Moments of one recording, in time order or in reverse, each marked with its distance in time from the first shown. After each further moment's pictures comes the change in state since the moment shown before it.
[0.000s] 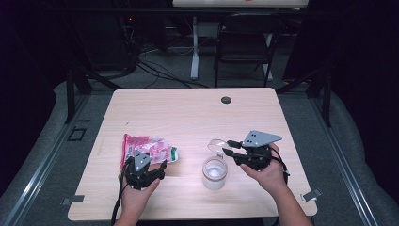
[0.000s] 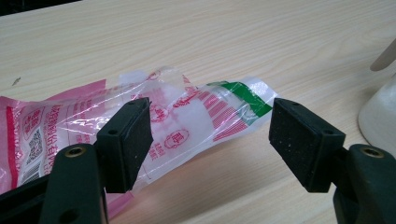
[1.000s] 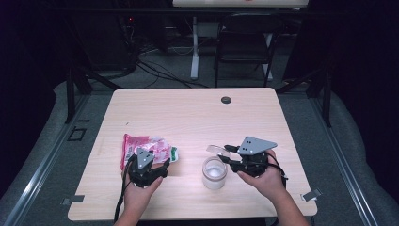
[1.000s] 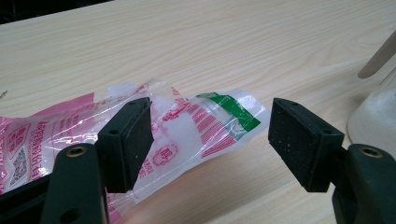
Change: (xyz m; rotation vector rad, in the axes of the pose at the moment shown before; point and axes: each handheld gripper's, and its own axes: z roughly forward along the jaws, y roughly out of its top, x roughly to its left) left arm -0.005 0.007 0.005 -0.017 -0.027 0.016; right arm 0.019 -0.001 0.000 0.018 0.013 -0.064
